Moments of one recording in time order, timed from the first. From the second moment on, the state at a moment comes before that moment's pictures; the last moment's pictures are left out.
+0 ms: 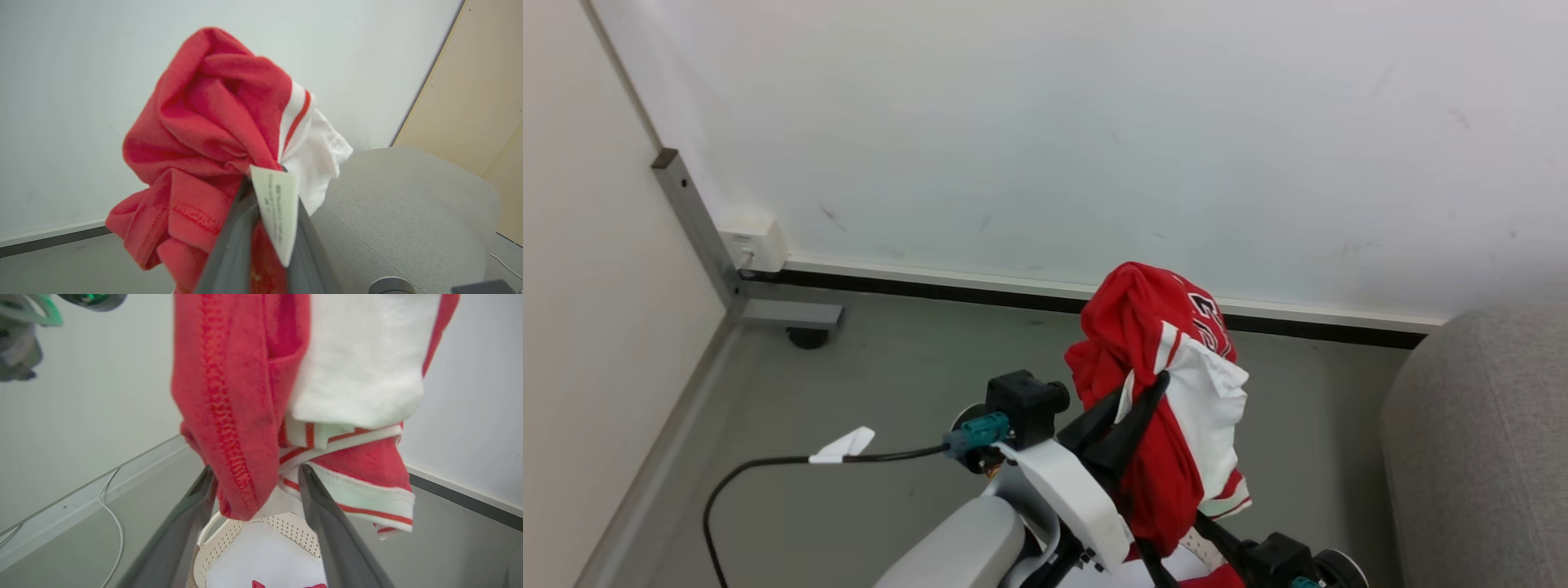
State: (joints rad) left arm -0.57 0.05 -0.79 0.46 -0.62 -0.12 -0.22; right arm -0.25 -0.06 0.63 0.58 0.37 0.13 -0.26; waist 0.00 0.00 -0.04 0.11
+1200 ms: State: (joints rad) left arm -0.54 0.06 -0.88 0.41 -0.68 -0.10 -0.21; right arm -0.23 -0.05 0.51 0.48 0.38 0.13 -0.26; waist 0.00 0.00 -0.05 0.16
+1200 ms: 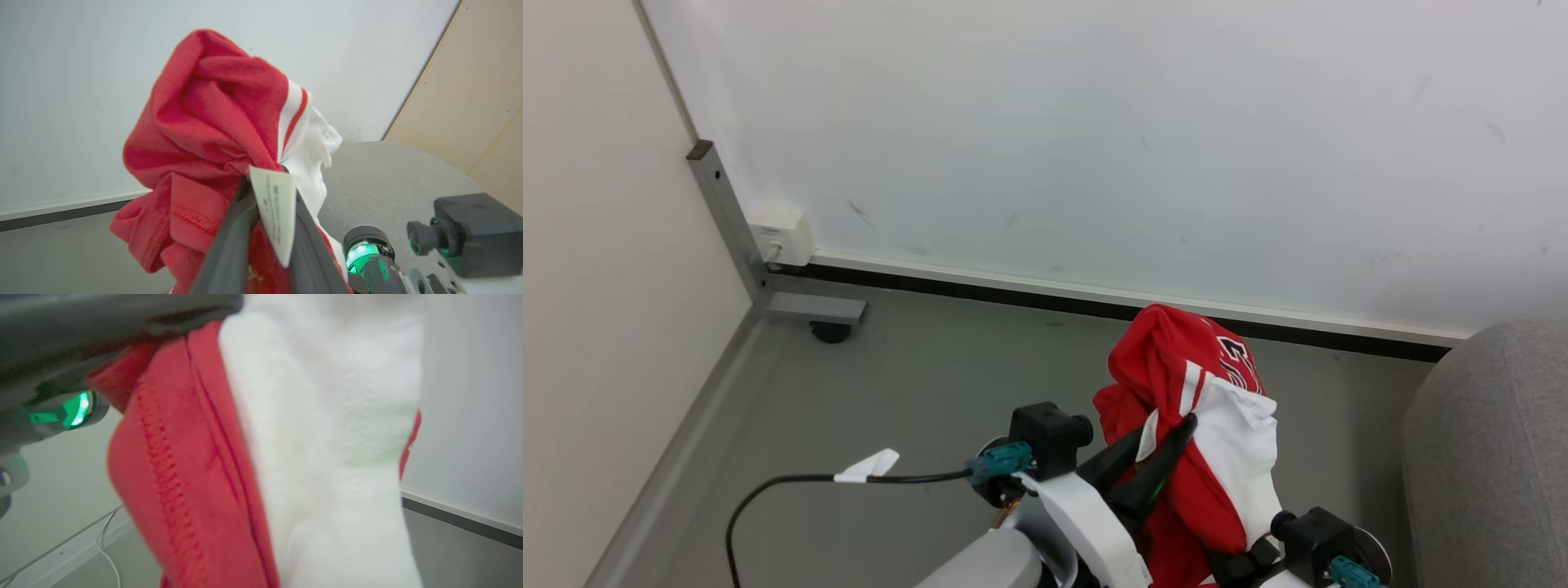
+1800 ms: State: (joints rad) left arm -0.51 0.11 -0.87 0.37 -0.67 -0.10 -0.25; right arm -0.20 -0.11 0.31 0.36 0.31 0.13 -0.26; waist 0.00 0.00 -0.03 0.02
